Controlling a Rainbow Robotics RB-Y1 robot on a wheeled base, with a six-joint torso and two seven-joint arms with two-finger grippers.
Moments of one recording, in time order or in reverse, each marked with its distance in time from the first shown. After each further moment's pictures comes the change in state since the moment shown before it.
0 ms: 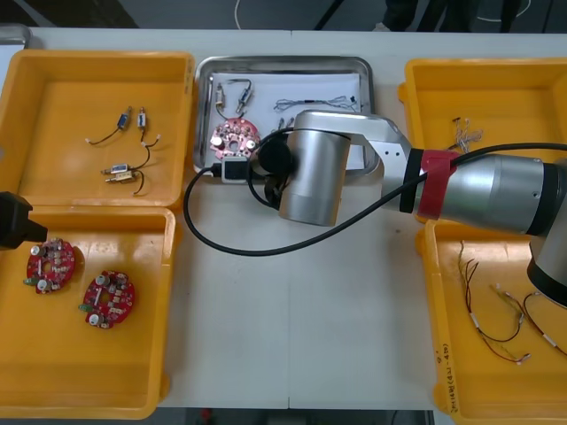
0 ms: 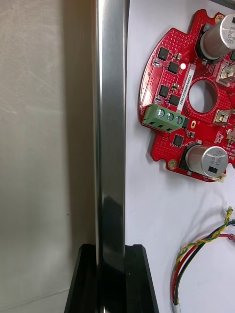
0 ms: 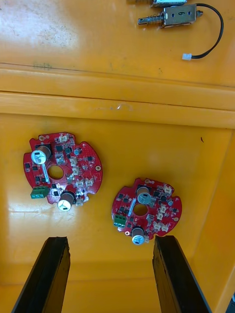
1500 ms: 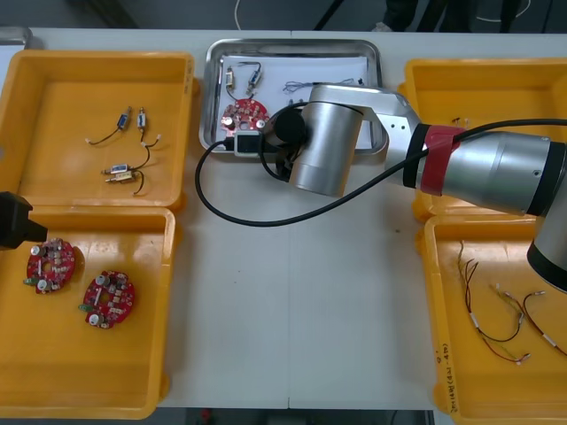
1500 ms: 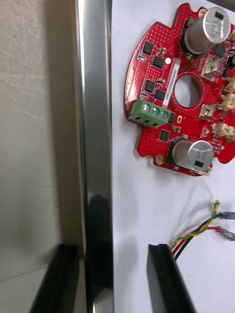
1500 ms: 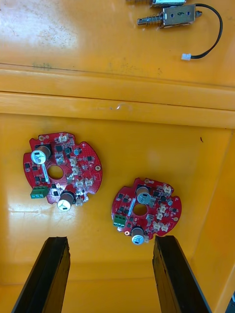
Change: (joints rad) right arm -0.060 -0.001 0.009 0.148 -0.051 -0.099 0.048; left arm 0.000 0.000 0.000 0.000 0.000 0.000 0.000
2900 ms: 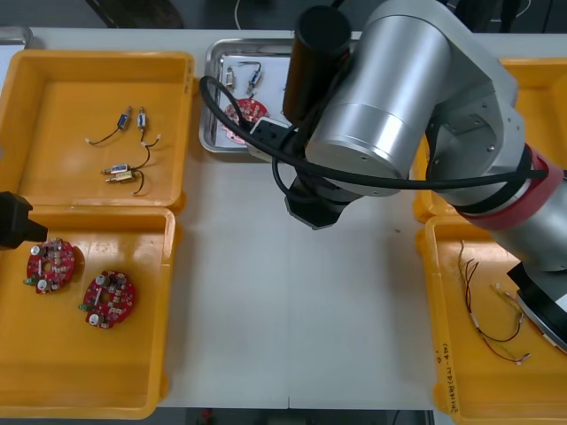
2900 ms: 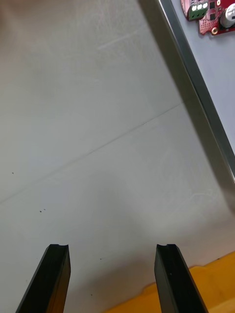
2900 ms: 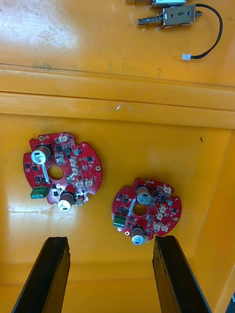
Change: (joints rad) right arm 0.325 0.015 -0.653 -0.775 -0.110 1.029 -0.300; left arm 0.000 0.000 0.000 0.000 0.000 -0.001 0.000
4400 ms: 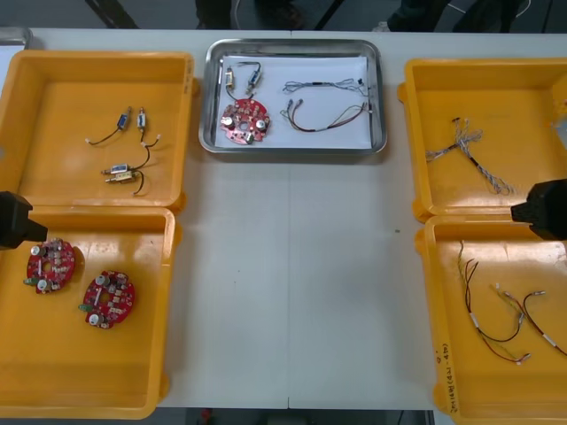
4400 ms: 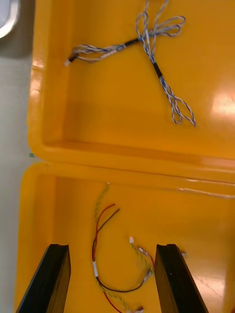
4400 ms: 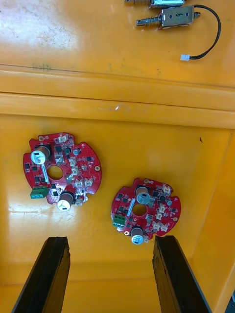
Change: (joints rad) right arm 0.740 -0.162 -0.978 -0.356 -0.075 0.003 -0.053; left arm 0.000 0.000 0.000 -0.001 0.000 0.000 0.000
